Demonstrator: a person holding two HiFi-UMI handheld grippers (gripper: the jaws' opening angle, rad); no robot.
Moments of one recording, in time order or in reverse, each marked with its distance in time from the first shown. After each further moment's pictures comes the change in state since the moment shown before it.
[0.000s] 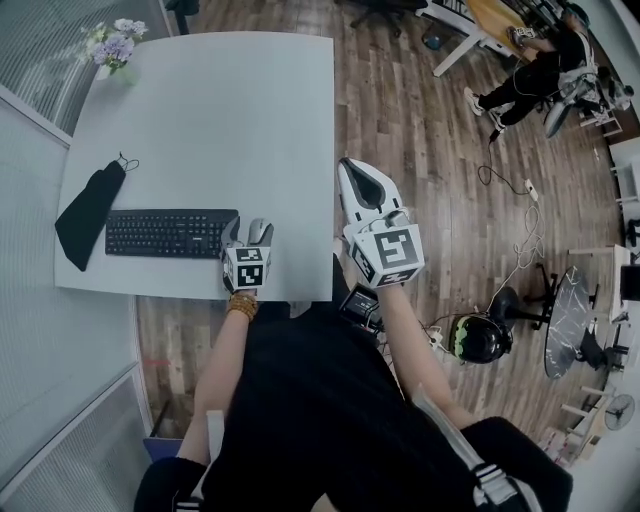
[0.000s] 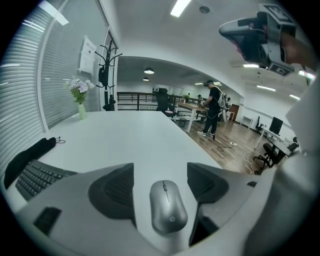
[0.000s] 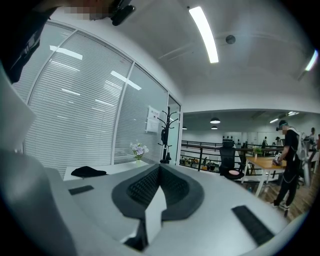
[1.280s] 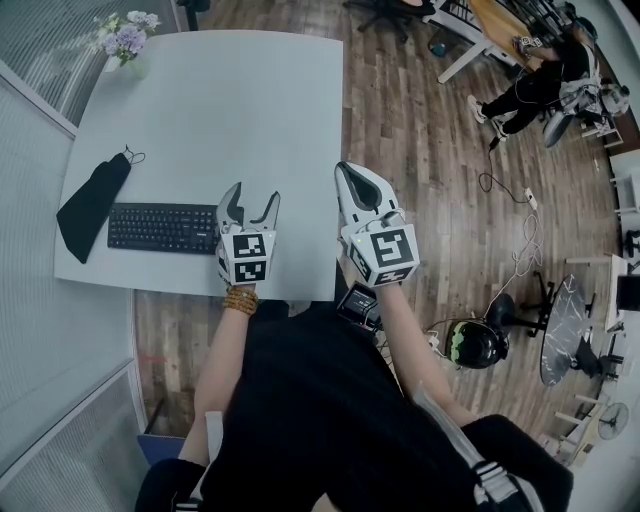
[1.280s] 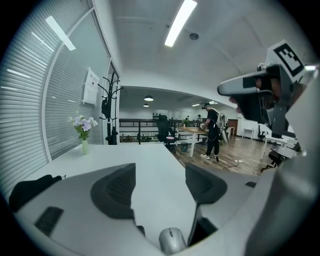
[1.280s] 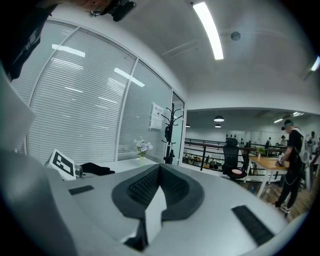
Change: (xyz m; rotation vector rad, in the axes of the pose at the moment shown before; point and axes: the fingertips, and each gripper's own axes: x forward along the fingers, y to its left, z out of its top) left arm -0.067 0.008 0.141 0.048 -0.303 0.037; right arm 0.009 0.021 -0.009 -0.020 0.032 0.037
